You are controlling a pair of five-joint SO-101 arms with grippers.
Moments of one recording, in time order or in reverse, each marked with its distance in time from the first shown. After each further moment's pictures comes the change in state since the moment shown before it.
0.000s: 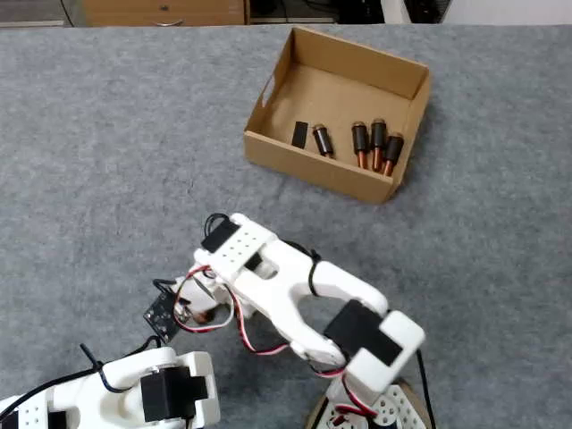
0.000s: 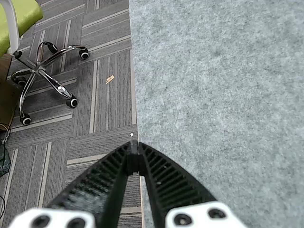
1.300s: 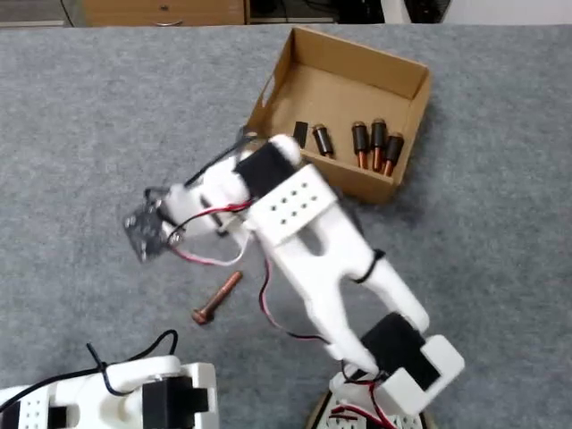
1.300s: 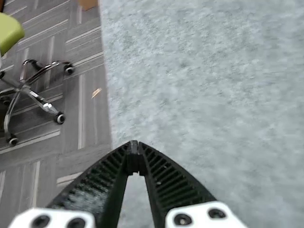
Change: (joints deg) left arm 6.9 0.0 0.0 -0.4 1.0; right arm 10.4 -14.5 -35.9 24.6 -6.3
